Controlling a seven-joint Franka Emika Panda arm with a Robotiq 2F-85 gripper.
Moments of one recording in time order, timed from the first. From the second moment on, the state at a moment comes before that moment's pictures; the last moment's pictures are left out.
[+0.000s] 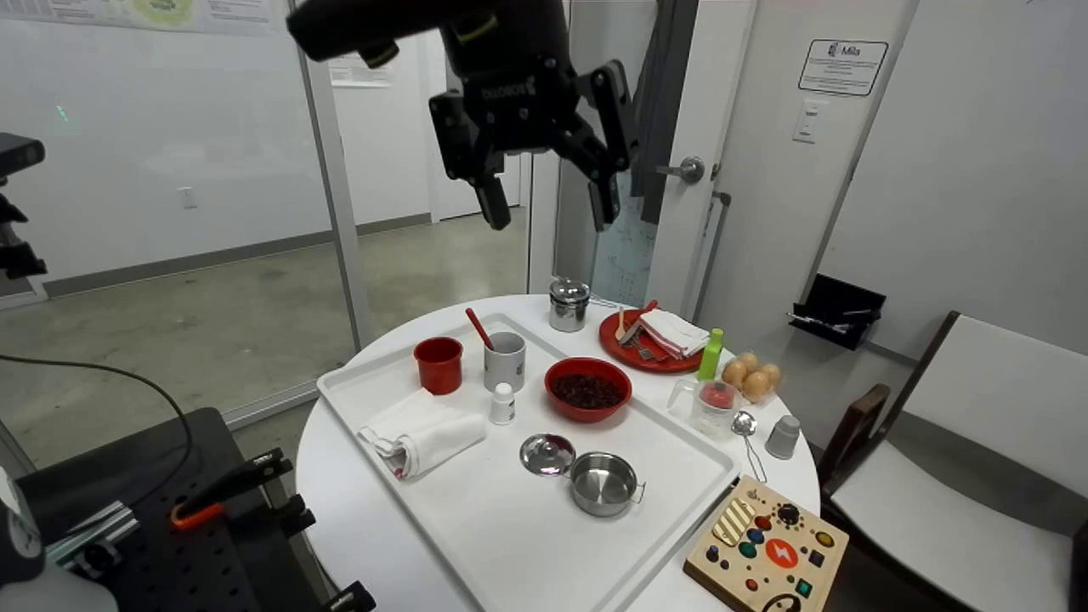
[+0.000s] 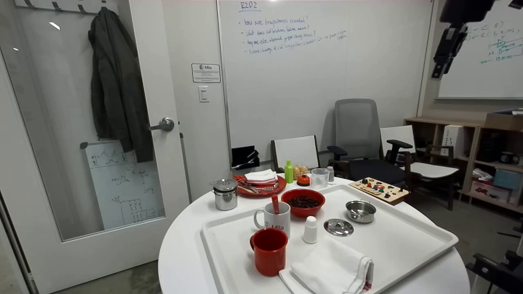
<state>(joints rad) -0.07 -0.59 -0.22 -2.68 -0.29 2.39 -0.40</state>
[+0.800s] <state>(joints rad) -0.04 0.05 -0.10 -2.47 -0.23 2.59 -0.39</state>
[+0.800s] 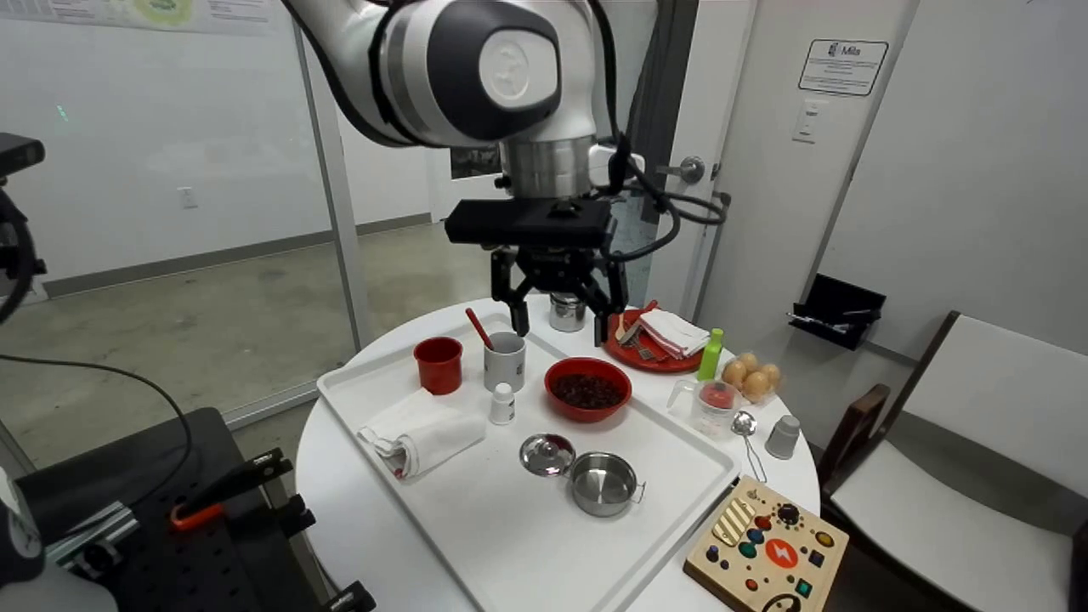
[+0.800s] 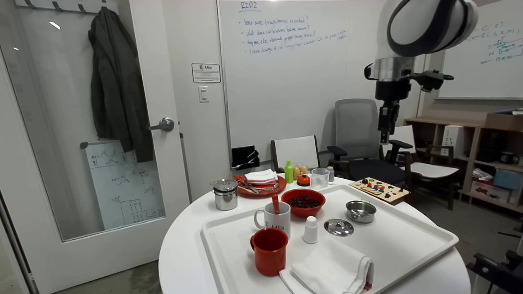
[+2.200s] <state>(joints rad) -0.02 0.54 0.03 -2.11 -0.23 2.58 -0.46</state>
